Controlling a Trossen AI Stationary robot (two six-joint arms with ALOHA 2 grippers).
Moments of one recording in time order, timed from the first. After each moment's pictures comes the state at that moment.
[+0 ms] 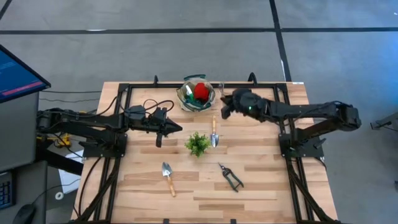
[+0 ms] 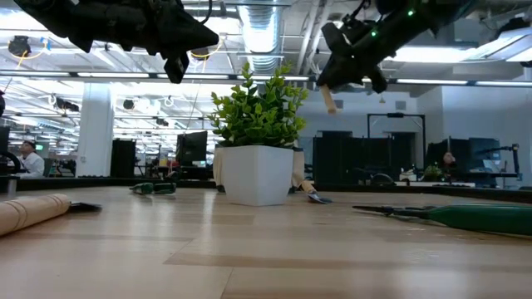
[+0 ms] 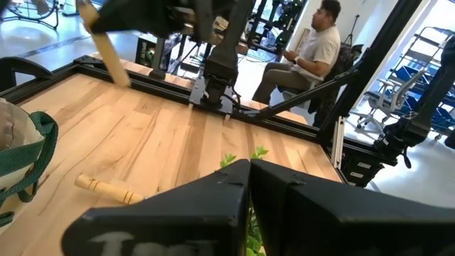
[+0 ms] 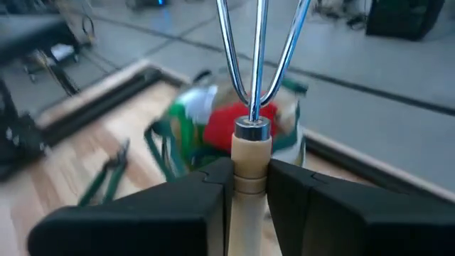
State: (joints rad) left arm 0.11 1.02 0.47 0.42 0.15 -0.30; right arm -0.21 1.27 0.81 0.04 0.46 0.40
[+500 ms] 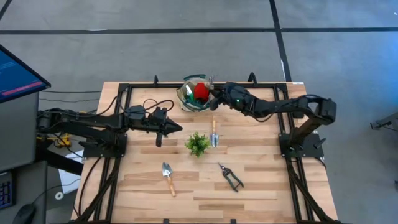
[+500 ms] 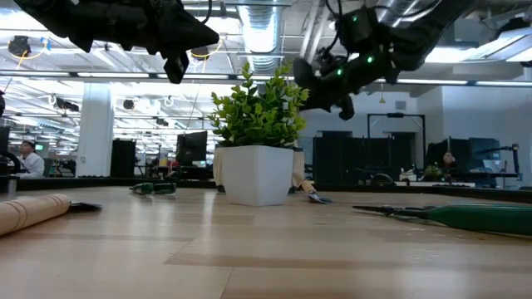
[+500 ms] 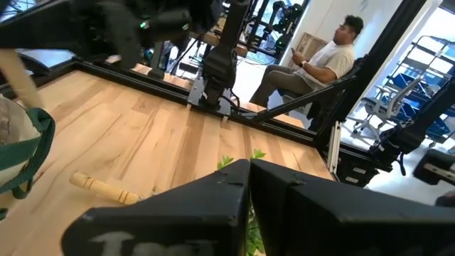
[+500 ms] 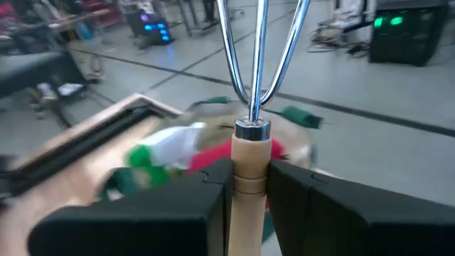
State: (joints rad) left arm 0.11 1.02 0.47 0.43 0.15 -0.33; right arm -0.35 1.59 0.81 0.52 0.36 0.33
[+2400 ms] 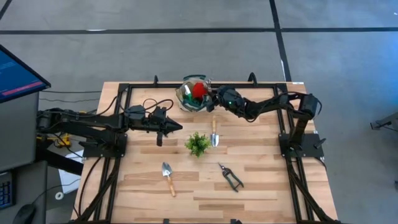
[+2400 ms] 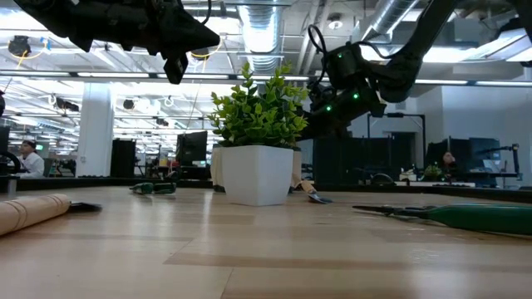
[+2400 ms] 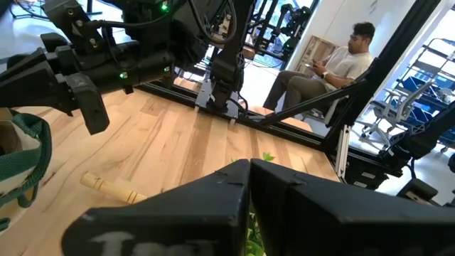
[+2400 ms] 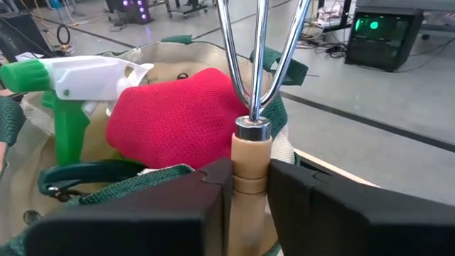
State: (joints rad) left arm 0.11 1.02 0.47 0.43 0.12 -0.33; right arm -0.39 1.82 0.81 0.69 0.39 0.24
